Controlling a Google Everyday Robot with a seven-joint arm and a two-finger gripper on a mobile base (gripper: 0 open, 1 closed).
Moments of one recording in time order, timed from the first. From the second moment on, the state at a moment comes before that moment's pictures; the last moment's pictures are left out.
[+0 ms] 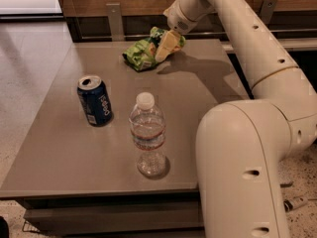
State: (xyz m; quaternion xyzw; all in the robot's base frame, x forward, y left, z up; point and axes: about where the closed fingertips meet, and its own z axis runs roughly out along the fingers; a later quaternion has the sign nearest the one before) arm 0.813 -0.029 0.887 -0.64 0.68 0.06 0.36
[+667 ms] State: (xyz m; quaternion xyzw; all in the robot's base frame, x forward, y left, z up) arm 0.817 0.017 0.846 -0.63 0.68 0.11 0.34
